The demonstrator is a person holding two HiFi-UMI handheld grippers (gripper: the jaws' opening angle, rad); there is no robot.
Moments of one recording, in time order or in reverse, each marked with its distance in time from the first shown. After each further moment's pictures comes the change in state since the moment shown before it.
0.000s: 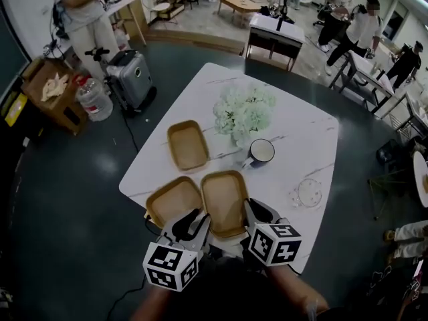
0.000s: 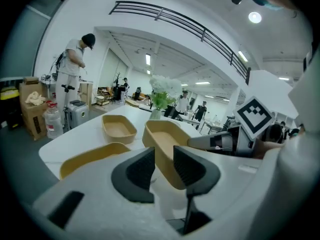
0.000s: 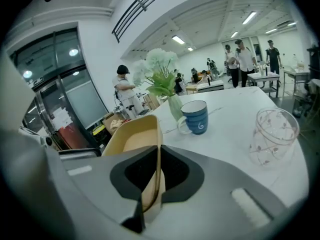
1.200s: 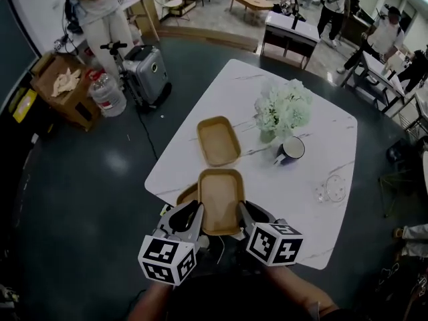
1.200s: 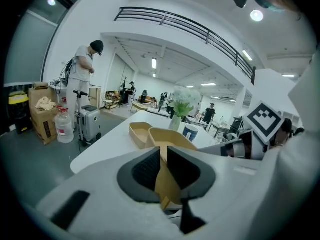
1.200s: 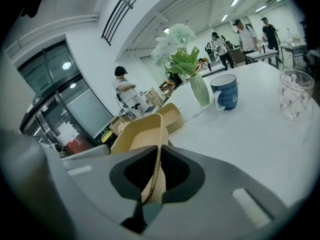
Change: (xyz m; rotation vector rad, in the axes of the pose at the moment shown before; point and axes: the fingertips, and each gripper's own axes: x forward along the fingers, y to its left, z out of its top) left arm -0.052 0.088 0.017 -0.001 -0.034 0.081; right arm 0.039 0.097 -0.033 0.170 0.055 0.080
